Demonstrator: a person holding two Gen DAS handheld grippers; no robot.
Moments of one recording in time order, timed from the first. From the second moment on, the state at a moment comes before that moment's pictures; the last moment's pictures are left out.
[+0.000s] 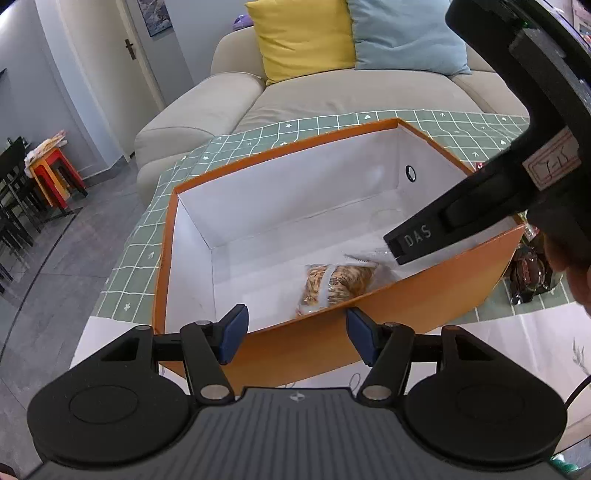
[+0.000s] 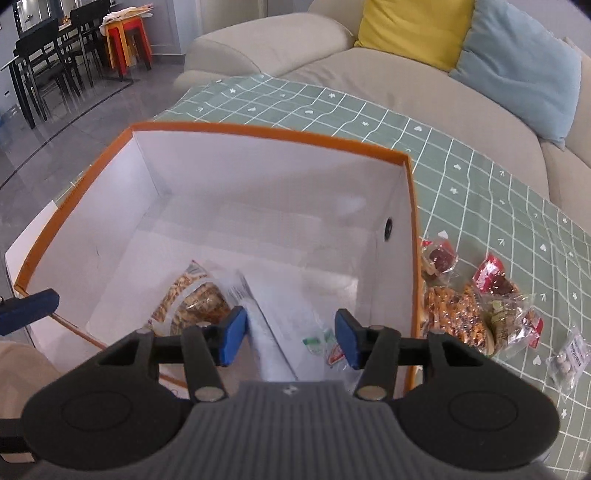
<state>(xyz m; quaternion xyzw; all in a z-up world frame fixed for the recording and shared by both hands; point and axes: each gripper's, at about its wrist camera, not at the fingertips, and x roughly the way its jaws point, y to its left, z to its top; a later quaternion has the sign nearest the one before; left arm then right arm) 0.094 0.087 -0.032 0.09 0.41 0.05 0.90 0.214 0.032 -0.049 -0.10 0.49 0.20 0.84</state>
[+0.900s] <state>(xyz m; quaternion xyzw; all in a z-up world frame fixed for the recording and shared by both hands) 0.105 -0.009 0.011 0.08 0.34 -0.16 0.92 0.155 -0.173 -0.007 -0.06 0.36 0.13 0.92</state>
